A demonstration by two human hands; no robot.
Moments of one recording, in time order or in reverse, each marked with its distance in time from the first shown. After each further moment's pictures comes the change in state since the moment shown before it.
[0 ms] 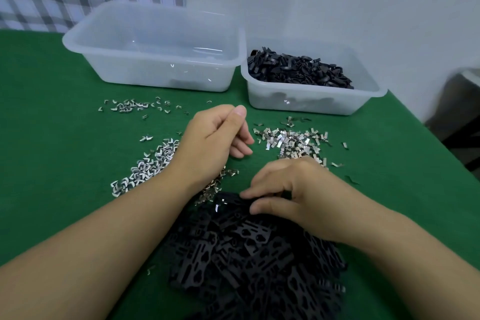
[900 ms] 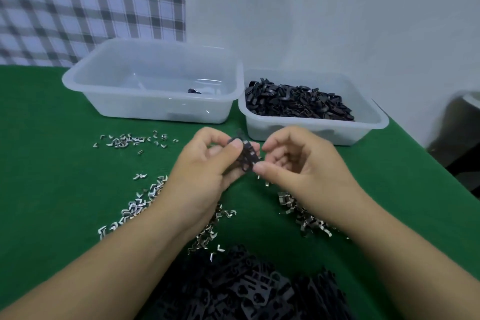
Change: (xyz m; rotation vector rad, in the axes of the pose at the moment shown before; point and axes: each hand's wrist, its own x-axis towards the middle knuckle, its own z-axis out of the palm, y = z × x) left_hand 0.005 0.024 0.006 -0.530 0.114 -0.261; right_hand 0.037 0.017 -0.024 0.489 0.424 0.124
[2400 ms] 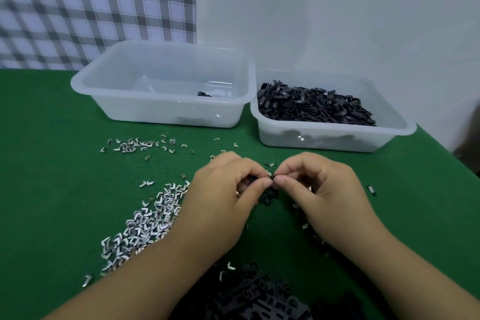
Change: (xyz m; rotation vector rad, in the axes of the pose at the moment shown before) left_hand -0.003 -0.017 -0.013 1.130 -0.003 0.560; right_hand -0.001 0.029 0.007 -0.250 0.149 -0.068
